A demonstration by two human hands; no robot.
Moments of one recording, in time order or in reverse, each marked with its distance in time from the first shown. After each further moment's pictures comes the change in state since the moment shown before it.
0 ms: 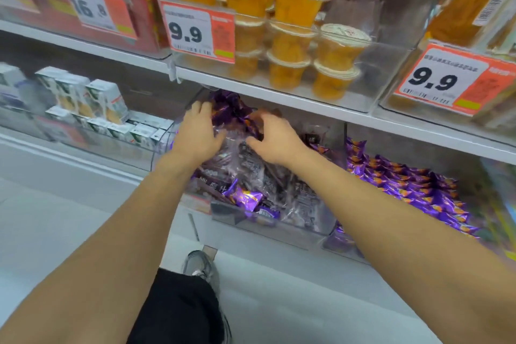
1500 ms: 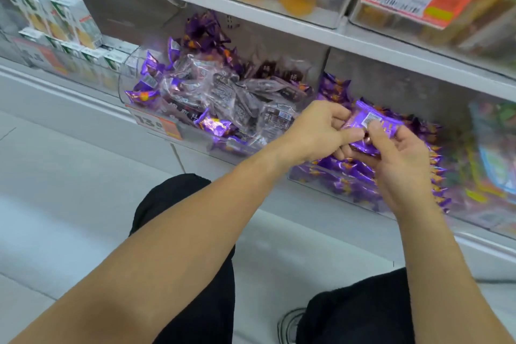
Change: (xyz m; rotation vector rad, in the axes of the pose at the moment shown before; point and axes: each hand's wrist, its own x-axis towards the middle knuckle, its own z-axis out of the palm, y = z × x) left_hand -0.129 0.231 0.056 -1.049 -0.576 0.026; right_hand -0.230 0.115 -0.070 1.049 0.492 0.381
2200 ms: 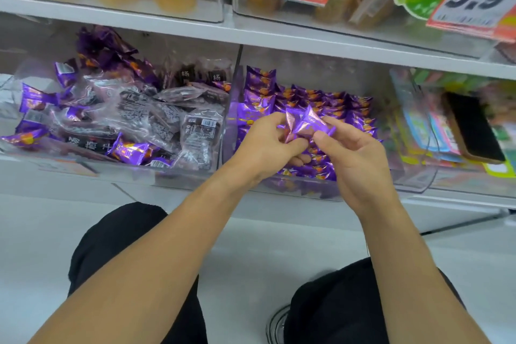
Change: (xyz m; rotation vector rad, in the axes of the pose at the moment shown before) left_hand 0.015 -0.015 0.048 -0.078 -0.041 -0.121; right_hand -0.005 0.012 -0.047 0.093 0.135 0.114
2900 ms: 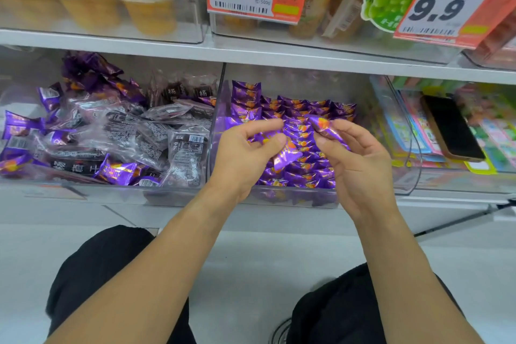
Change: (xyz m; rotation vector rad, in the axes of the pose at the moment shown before) left_hand -0.005 -0.001 -0.003 -0.096 0.237 0.090; right_hand -0.003 -0.009 -0.007 0.253 0.151 -0.101
